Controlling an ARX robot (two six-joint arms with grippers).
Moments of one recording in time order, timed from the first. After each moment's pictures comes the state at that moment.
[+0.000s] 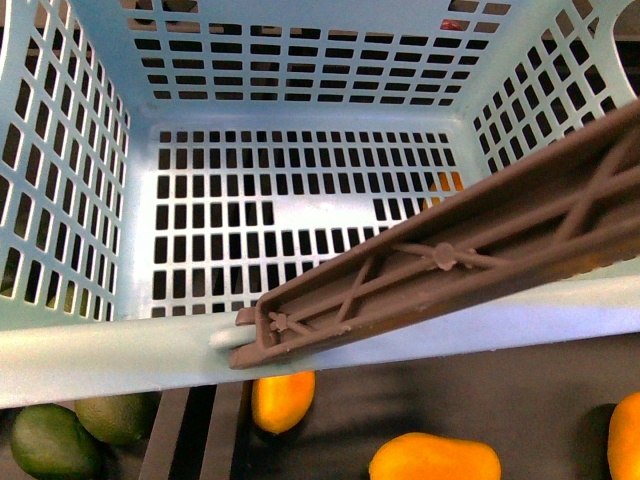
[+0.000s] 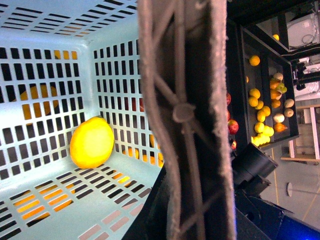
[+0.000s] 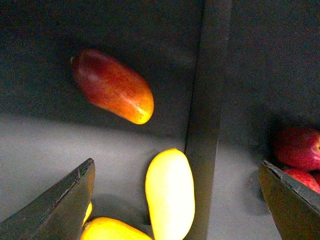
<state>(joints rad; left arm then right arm) -0.71 1.52 1.31 -0.33 0.20 -0.88 -0.38 1.80 0.55 0.49 -0.04 -0.66</state>
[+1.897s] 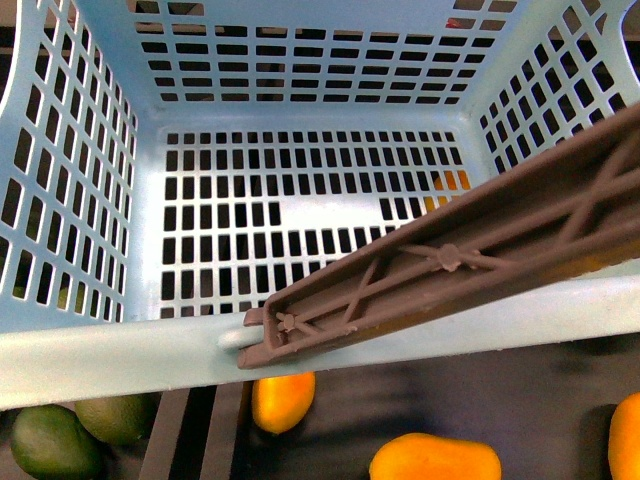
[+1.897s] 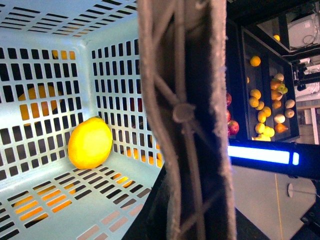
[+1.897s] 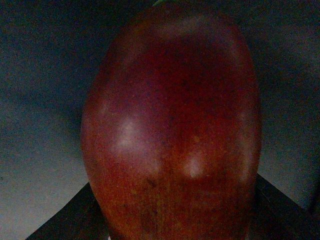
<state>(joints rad) -0.71 1.52 1.31 -0.33 0.20 -0.88 -0.32 2.42 1.05 0.42 -0.15 -0.60</state>
